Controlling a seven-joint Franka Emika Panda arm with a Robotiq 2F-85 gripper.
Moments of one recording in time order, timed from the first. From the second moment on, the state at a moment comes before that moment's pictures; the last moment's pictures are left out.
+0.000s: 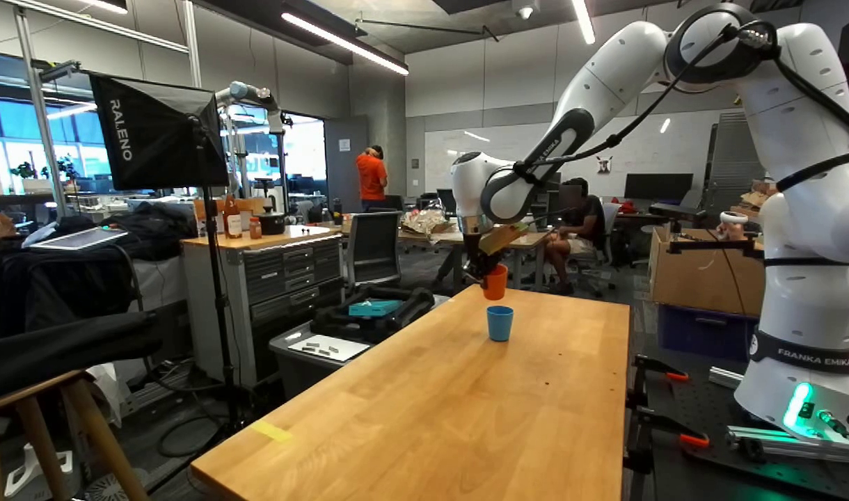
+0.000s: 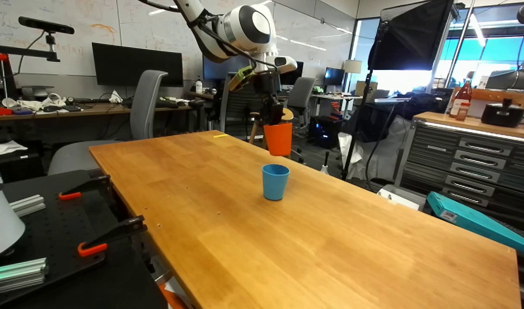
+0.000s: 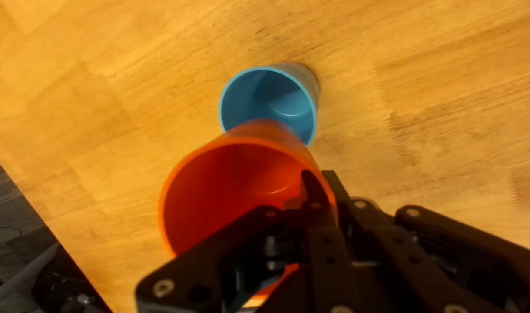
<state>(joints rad) 0.15 0.36 -0.19 -1.99 -0.40 2.30 0.65</state>
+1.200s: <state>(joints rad) 0.13 0.36 -0.19 -2.04 -0.42 2.28 0.65</state>
